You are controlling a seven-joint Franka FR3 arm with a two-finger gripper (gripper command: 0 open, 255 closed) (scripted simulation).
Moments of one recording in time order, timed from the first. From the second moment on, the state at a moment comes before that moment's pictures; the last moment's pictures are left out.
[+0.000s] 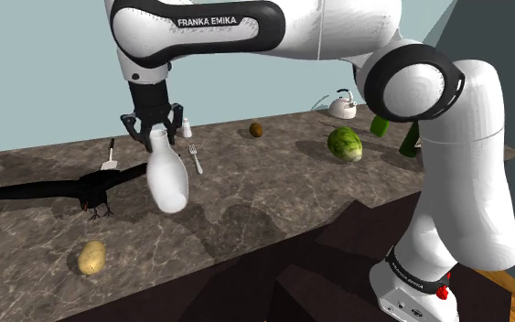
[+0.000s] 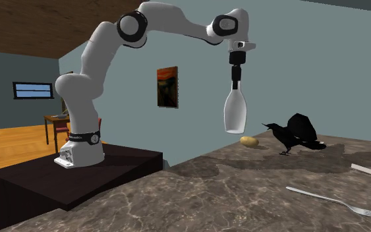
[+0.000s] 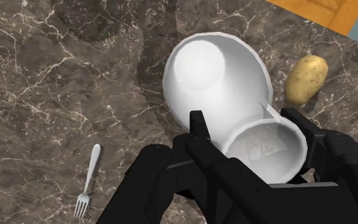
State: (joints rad) arm 0.47 0.51 0.11 -1.18 -0.03 1.68 0.55
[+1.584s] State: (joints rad) arm 0.51 0.61 0.12 -1.29 -0.04 1.89 0.60
